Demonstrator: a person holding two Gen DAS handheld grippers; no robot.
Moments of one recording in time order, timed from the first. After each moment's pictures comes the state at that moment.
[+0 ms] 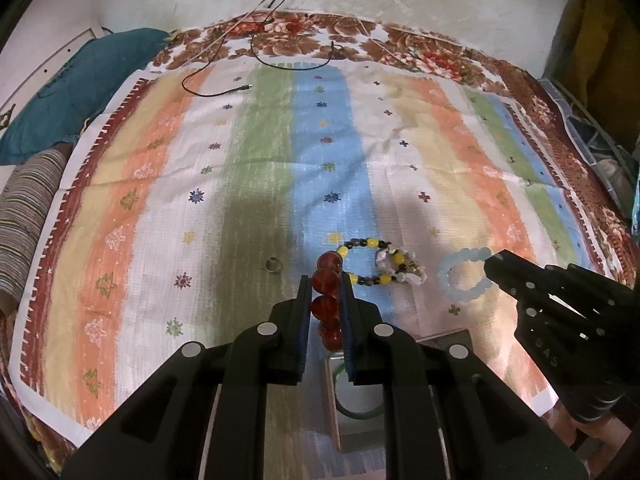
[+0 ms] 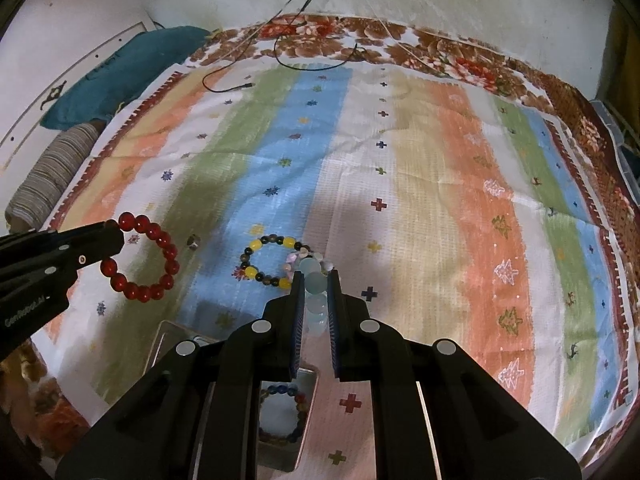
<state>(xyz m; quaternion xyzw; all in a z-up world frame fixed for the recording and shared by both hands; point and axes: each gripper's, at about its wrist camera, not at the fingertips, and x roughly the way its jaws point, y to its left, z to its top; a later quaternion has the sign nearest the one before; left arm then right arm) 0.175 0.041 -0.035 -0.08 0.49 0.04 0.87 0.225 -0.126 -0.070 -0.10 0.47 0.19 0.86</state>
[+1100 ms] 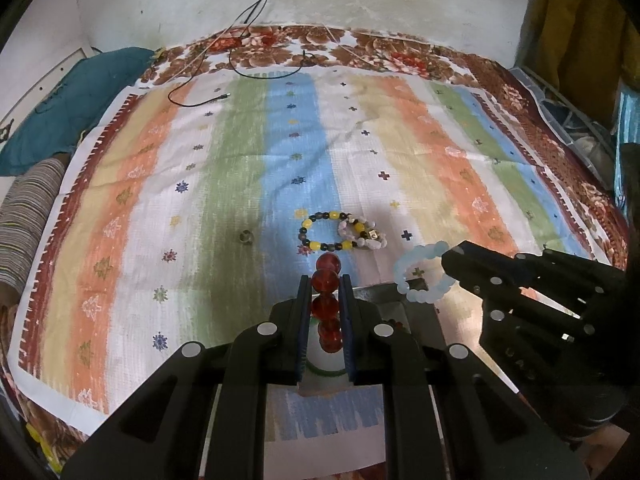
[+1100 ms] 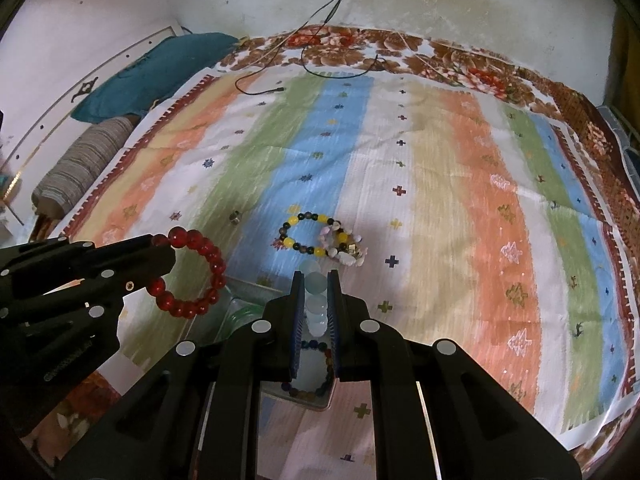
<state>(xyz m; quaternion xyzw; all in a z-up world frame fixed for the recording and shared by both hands) 0.120 -0.001 -0.026 -0.06 0.47 0.02 0.88 0.167 -0.135 -0.057 -0.10 0.45 0.23 0.86</state>
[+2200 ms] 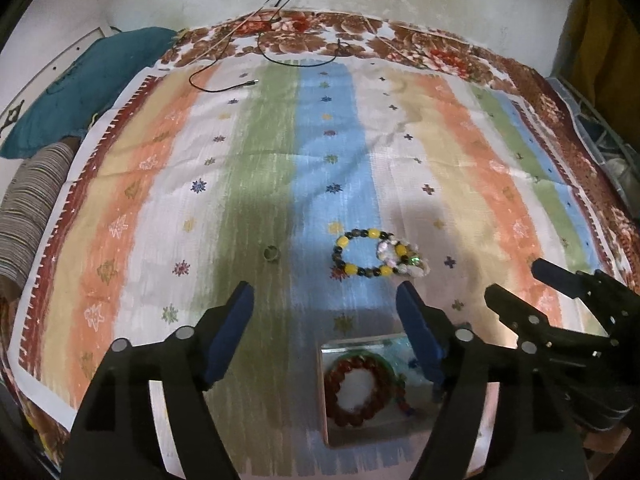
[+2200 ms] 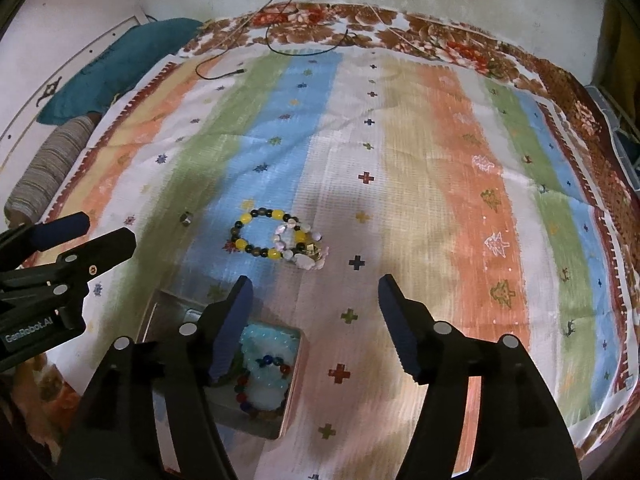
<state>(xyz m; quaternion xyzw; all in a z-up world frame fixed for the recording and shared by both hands) 0.172 0.033 -0.051 -0.08 0.49 0.07 0.87 0.220 -0.142 -0.080 -0.10 0.49 0.18 0.85</state>
